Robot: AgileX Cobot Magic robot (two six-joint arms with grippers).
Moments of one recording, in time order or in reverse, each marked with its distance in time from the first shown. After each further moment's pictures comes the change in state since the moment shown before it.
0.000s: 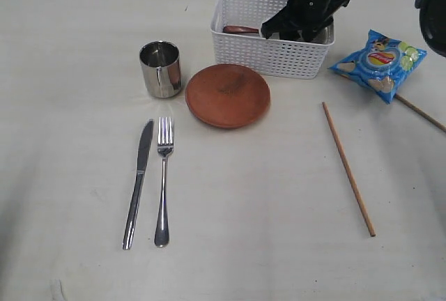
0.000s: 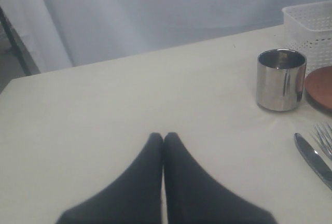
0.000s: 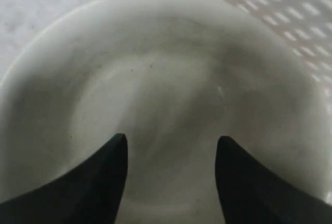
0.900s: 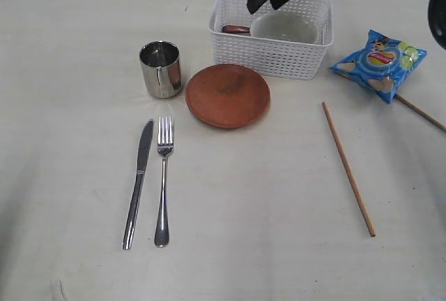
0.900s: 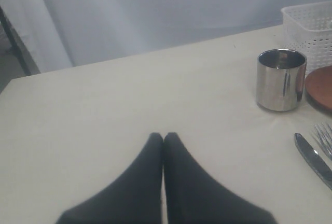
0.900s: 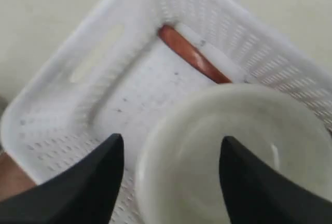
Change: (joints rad) left arm 0.000 0.000 0.000 0.000 0.000 0.000; right arm 0.000 -0.034 -0.184 0.284 0.111 -0.062
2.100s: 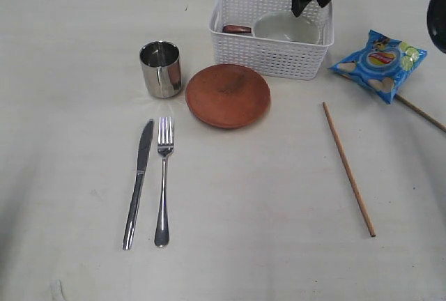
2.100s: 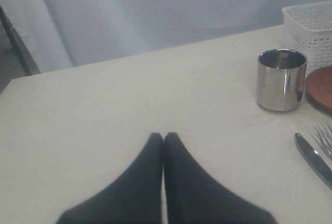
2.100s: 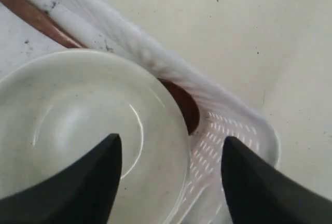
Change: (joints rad) left arm 0.000 0.000 0.000 0.000 0.000 0.000; right arm -0.057 0.067 -0.084 -0.239 0.048 0.018
